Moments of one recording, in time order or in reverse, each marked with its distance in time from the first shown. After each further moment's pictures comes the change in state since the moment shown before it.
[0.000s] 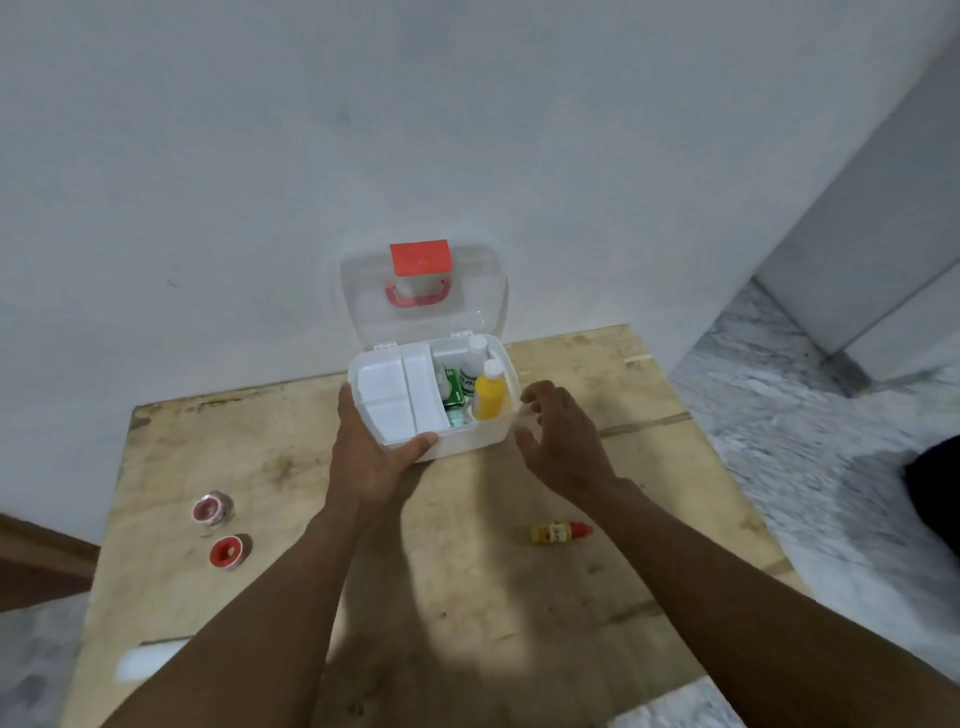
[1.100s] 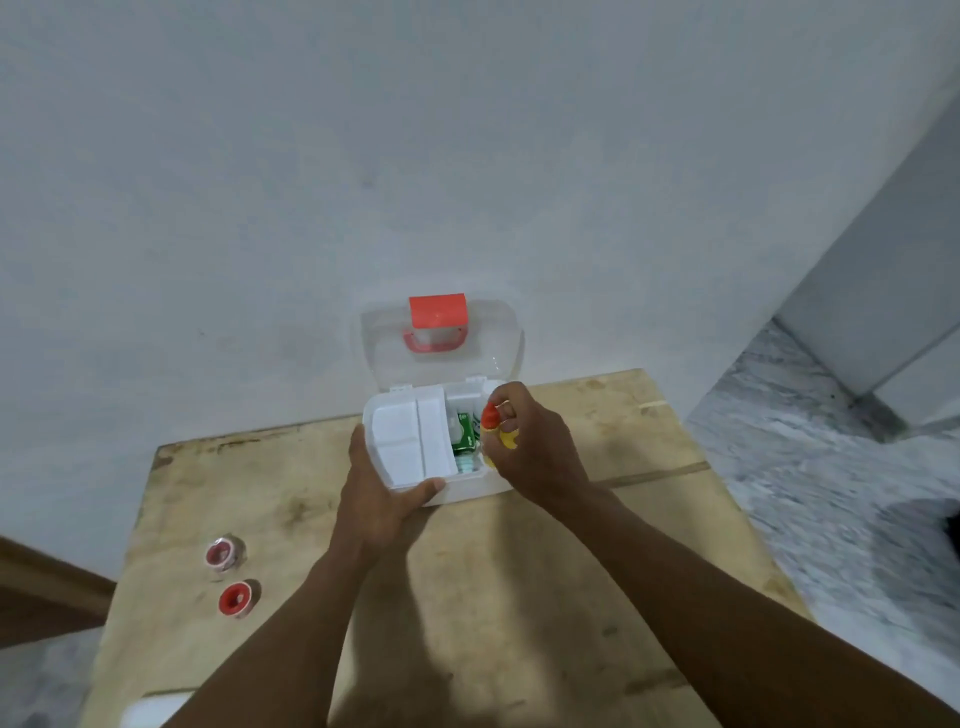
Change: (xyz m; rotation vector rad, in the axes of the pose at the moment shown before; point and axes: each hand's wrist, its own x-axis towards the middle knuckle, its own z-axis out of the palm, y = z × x) left_hand -0.001 -0.001 -0.006 -0.036 -0.056 -0.027; right_hand 0.026 -0.053 -0.013 0.169 0.061 -0.091
